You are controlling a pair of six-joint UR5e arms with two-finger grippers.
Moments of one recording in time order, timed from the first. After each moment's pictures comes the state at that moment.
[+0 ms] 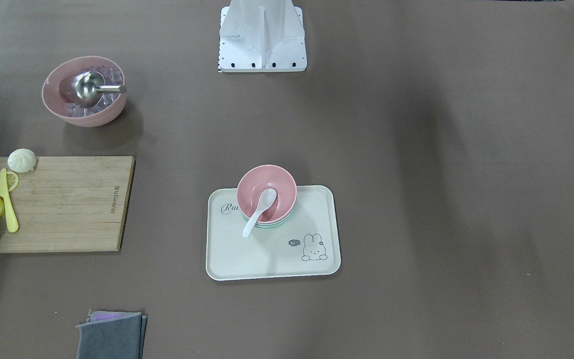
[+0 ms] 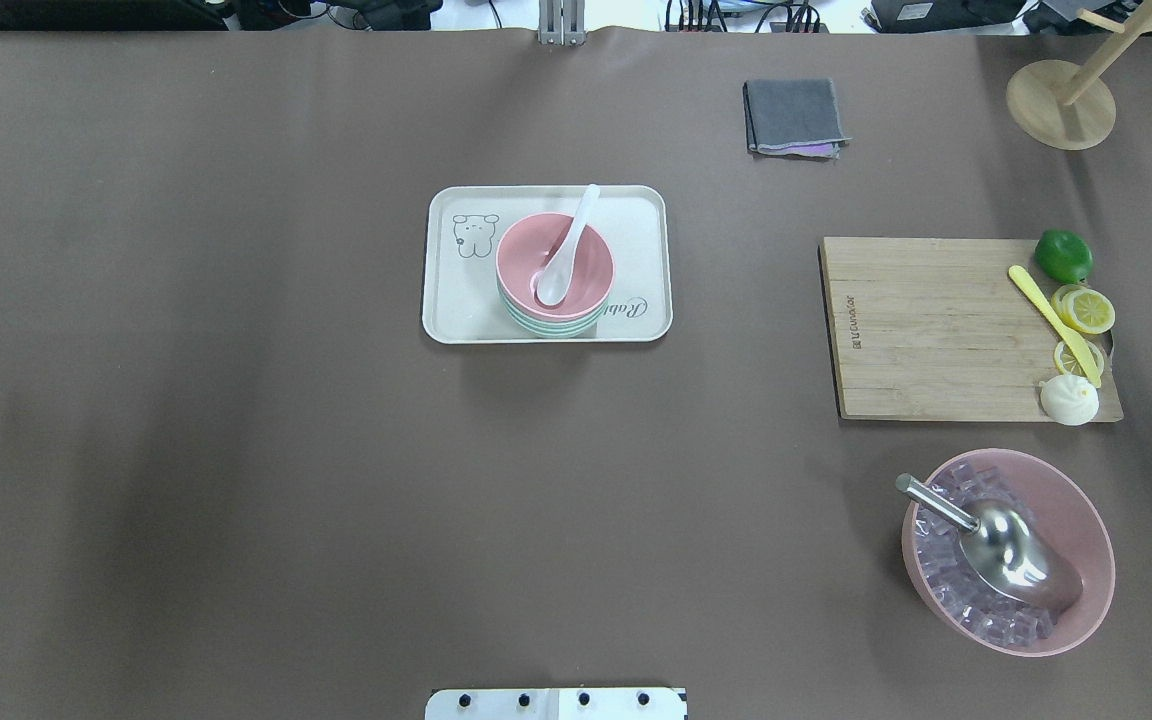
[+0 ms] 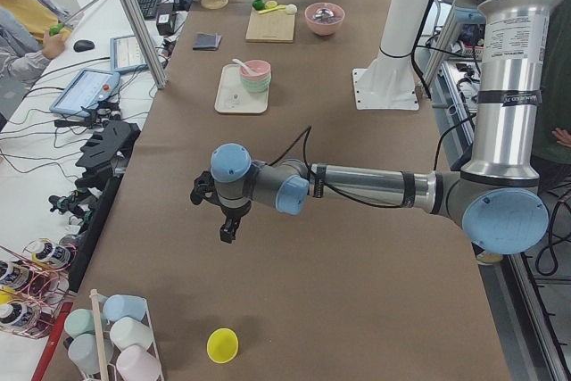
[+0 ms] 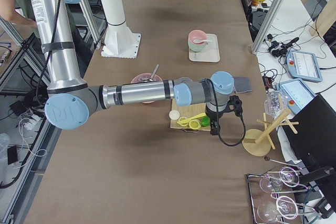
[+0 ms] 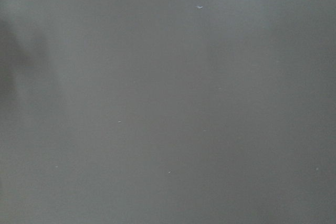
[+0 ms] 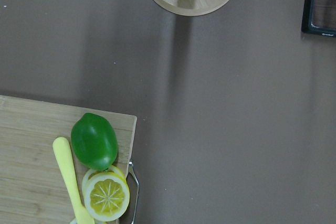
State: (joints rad) left arm -1.44 -1.57 -1.61 -1.81 -2.38 -0.01; right arm 1.47 -1.40 1.55 -1.54 2.33 0.06
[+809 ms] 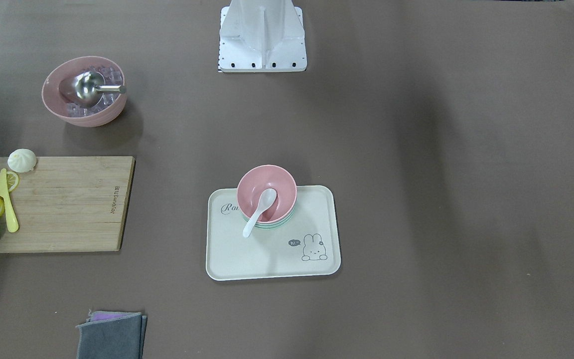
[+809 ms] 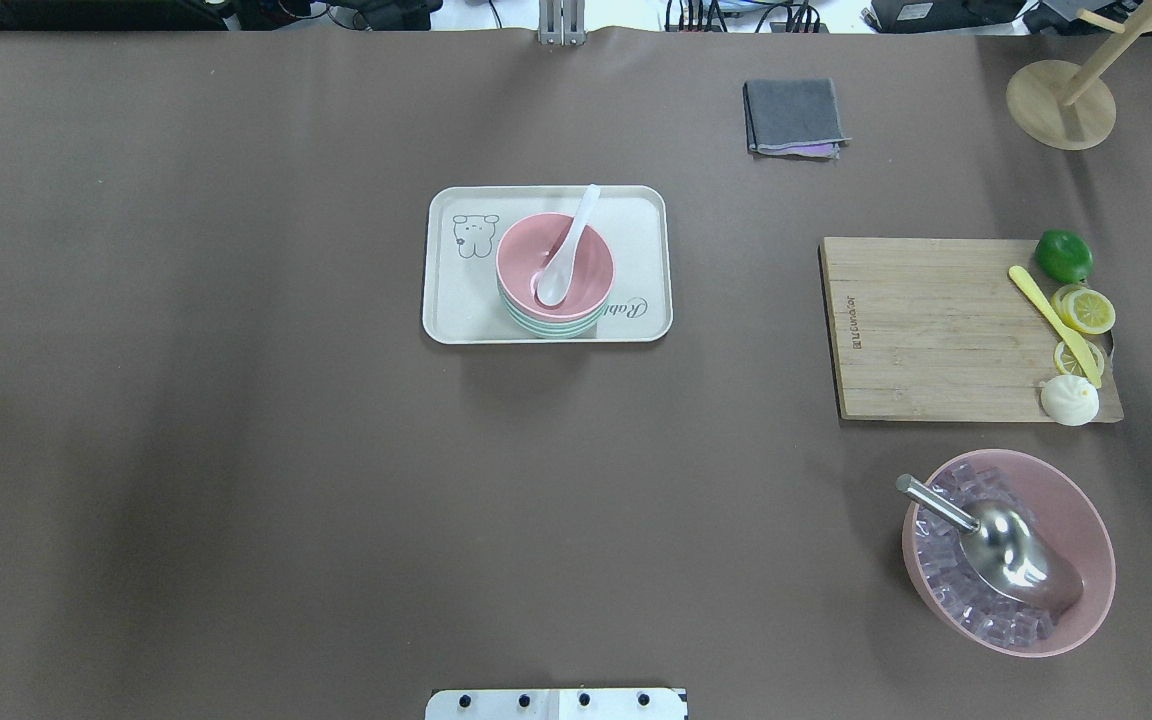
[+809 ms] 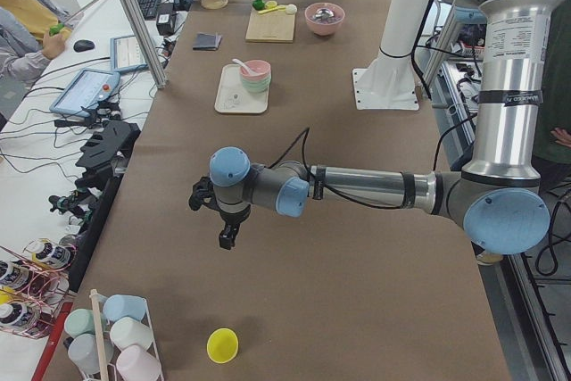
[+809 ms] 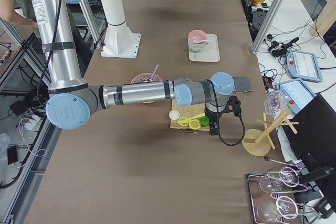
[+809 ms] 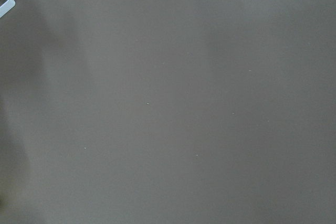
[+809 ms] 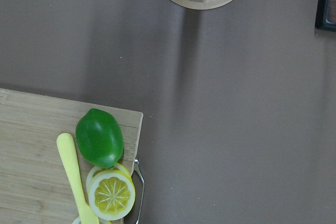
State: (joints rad) left arm -1.45 -1.57 -1.60 -1.79 -2.36 0.00; right arm 1.45 -1.40 1.54 -1.53 2.33 0.06
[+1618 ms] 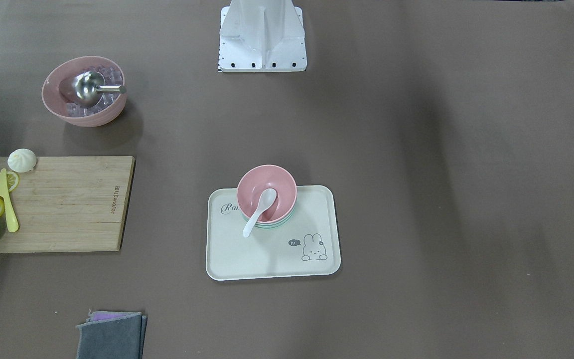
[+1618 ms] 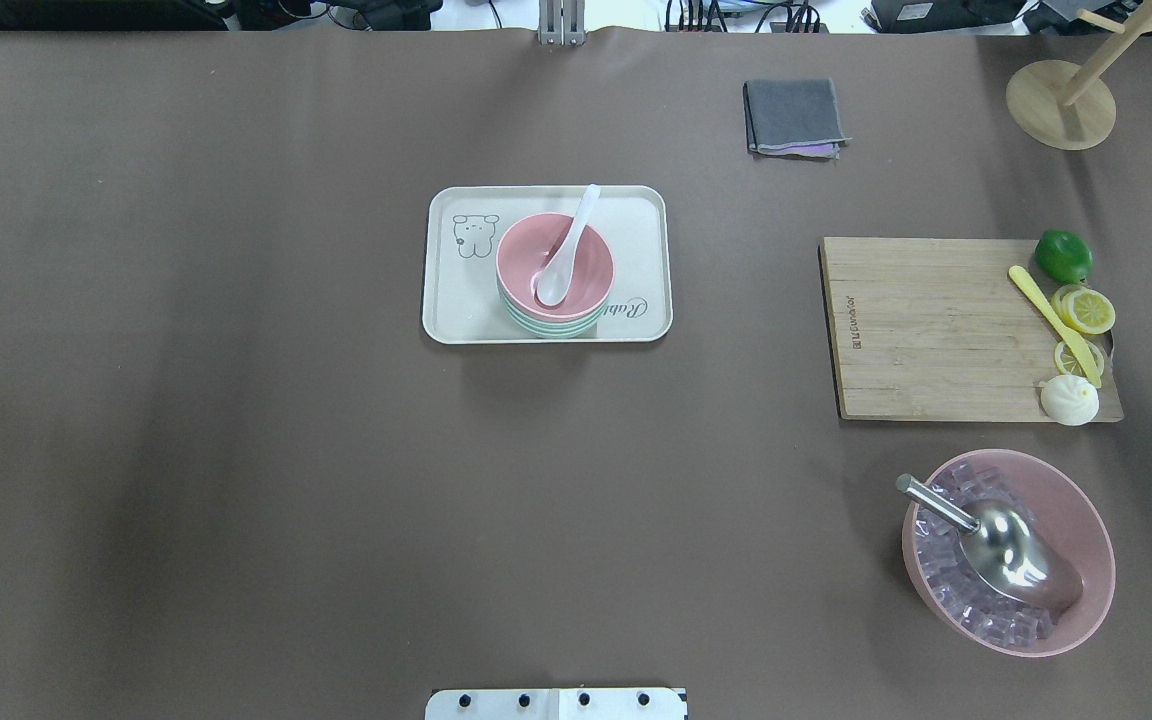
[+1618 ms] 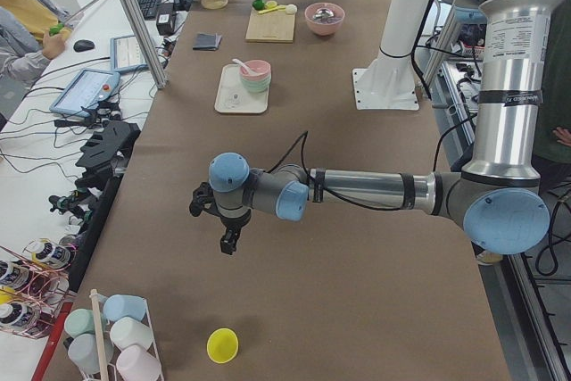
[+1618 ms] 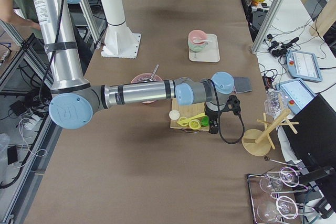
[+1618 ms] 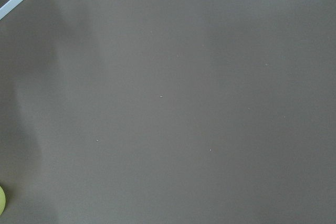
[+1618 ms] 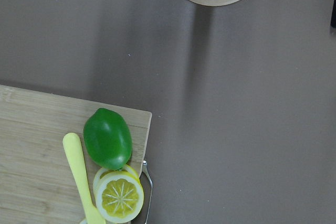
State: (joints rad) left arm -1.45 -1.58 -1.58 -1.79 -2.35 -0.01; right arm 1.42 -1.39 1.54 -1.53 2.33 0.07
